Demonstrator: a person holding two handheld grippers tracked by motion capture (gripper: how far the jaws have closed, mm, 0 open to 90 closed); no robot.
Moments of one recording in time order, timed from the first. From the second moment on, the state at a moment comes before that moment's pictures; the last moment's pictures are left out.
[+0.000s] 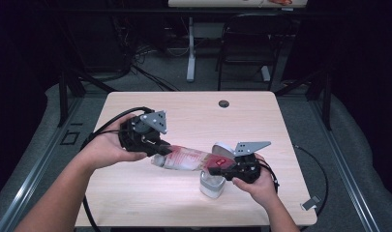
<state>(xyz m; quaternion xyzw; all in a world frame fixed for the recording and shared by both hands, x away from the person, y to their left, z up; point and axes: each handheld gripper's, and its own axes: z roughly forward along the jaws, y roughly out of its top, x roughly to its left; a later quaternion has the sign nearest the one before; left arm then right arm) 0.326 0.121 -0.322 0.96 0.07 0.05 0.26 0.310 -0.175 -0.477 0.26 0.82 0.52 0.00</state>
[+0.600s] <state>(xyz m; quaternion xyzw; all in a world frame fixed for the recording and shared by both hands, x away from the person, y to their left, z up) 0.326 0.118 -0.320 0.96 0.07 0.05 0.26 0.310 -0.176 -0.477 0.26 0.82 0.52 0.00</state>
